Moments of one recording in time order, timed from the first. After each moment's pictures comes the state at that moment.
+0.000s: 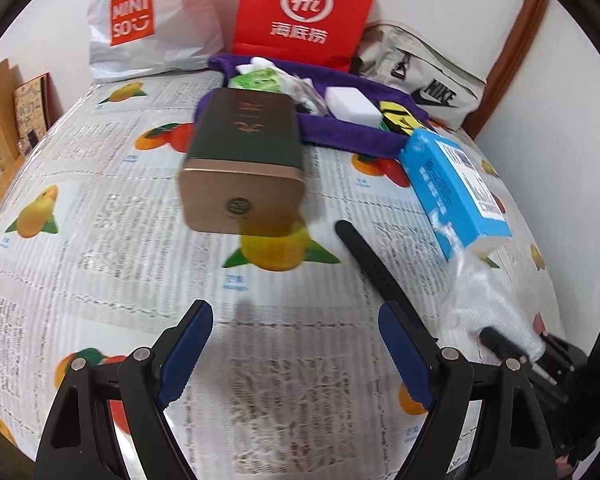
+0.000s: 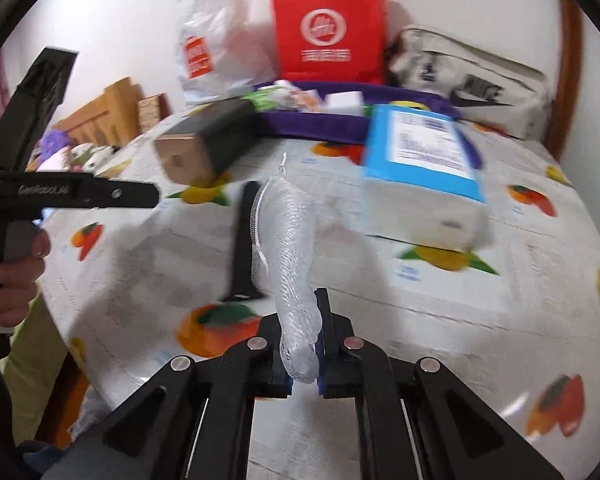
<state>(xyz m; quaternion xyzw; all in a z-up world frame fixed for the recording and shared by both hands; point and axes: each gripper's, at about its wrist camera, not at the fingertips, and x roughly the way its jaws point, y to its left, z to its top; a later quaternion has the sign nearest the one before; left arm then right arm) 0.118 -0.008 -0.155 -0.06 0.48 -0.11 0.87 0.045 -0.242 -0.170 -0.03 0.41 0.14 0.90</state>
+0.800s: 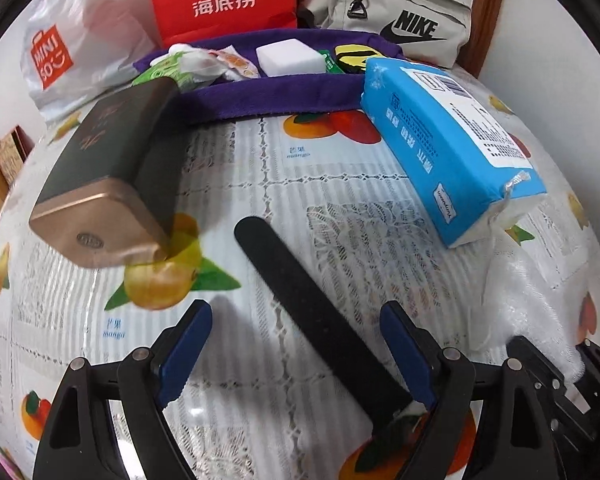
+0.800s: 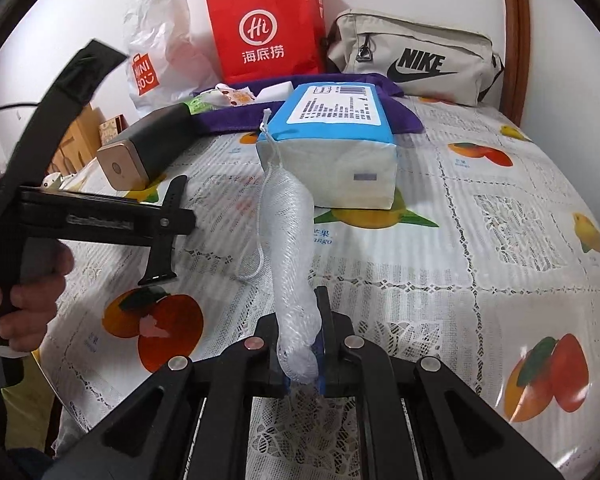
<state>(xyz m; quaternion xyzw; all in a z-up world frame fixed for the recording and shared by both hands) 0.148 -0.108 -0.188 0.05 0.50 -0.09 0.86 0.048 -0.284 -0.198 0.01 0.40 0.09 0.91</state>
